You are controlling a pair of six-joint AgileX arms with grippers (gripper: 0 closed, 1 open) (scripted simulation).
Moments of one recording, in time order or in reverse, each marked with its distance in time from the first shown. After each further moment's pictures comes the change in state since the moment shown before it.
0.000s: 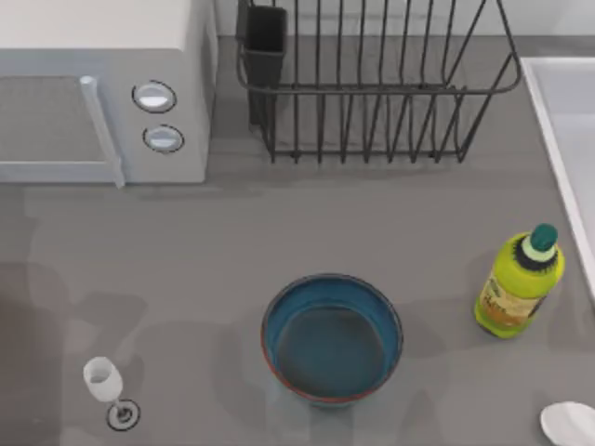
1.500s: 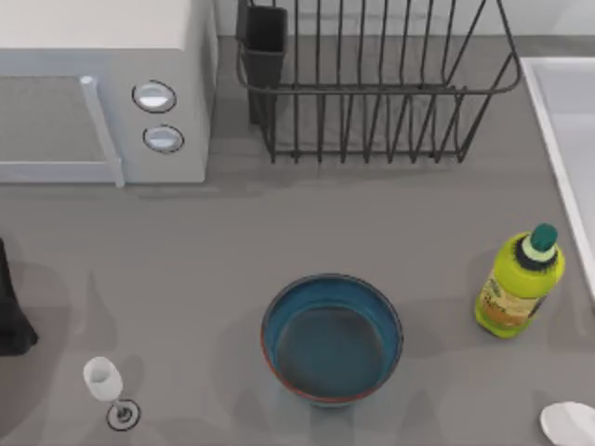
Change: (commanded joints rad) left arm -0.244 -1.424 -0.952 0.839 0.030 1.067; right arm 0.000 0.000 0.000 0.000 0.000 0.000
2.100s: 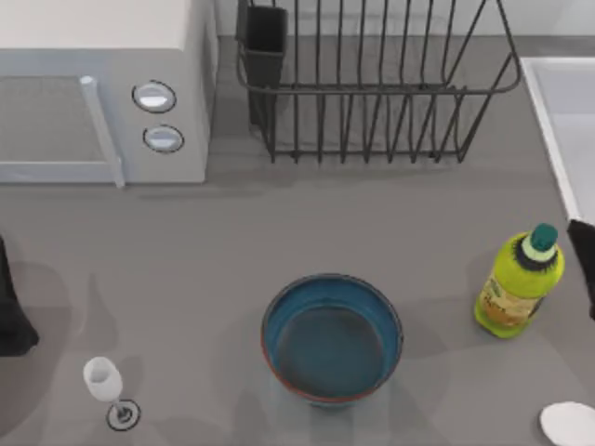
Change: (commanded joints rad) left arm 0.000 0.000 0.000 0.000 0.000 0.000; right arm 0.375 0.565 0.512 -0.389 0.008 0.297
